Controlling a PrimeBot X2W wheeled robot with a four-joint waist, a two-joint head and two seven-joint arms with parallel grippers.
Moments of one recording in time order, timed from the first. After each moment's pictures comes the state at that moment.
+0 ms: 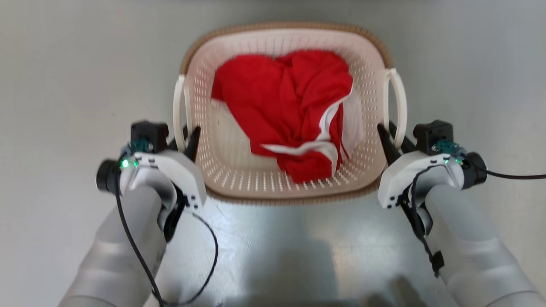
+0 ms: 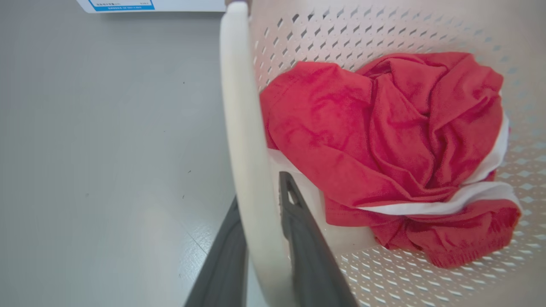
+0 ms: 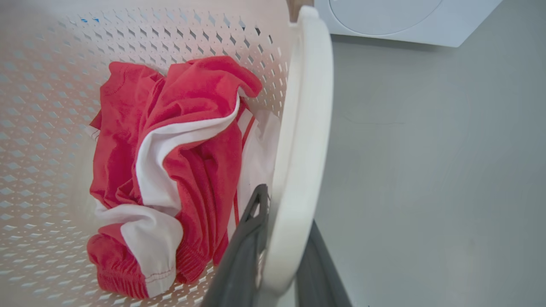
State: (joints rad) left arm -0.79 0.12 -0.51 1.03 -0.53 -0.11 -0.26; right arm -0.72 -0.09 0.26 0.95 0.21 0.11 -0.17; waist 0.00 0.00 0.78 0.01
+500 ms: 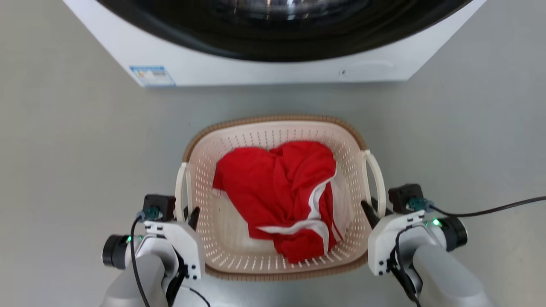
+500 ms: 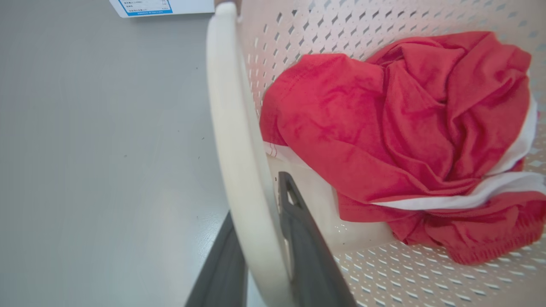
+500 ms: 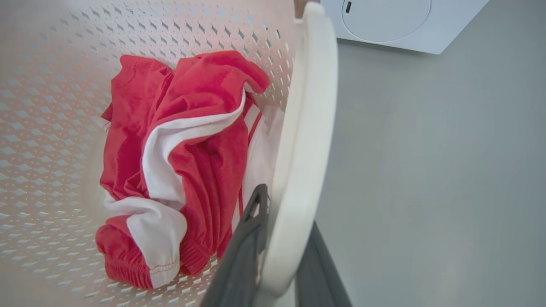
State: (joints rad) left arm -0.62 0.10 -0.56 1.16 -0.55 -0.11 -0.25; right arm -0.52 -0.10 0.41 0.89 0.30 0.10 -0.02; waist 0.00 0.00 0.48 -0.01
